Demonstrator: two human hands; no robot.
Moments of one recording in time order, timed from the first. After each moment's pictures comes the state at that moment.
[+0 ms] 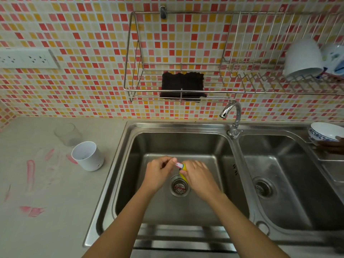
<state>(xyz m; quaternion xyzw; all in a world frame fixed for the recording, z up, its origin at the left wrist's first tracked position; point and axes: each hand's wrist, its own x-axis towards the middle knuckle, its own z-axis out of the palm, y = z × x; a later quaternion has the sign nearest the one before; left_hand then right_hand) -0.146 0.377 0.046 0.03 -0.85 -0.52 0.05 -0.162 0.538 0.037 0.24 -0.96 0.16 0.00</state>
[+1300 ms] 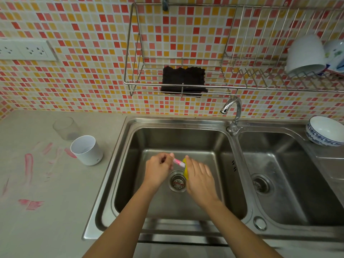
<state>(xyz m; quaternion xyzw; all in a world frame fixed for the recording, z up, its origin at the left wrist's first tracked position) -0.141 0.387 0.047 0.14 -0.82 -0.56 0.03 -0.134 0.535 0.010 0.19 -0.95 0.09 0.21</state>
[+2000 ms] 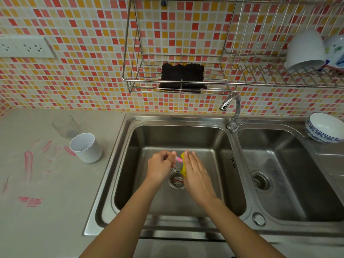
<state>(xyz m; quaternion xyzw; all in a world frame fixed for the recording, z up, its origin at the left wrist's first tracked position) -0.141 0.396 0.049 0.17 -0.79 -0.59 0.00 -0.135 0.533 0.002 0.21 -0.96 0.13 0.16</state>
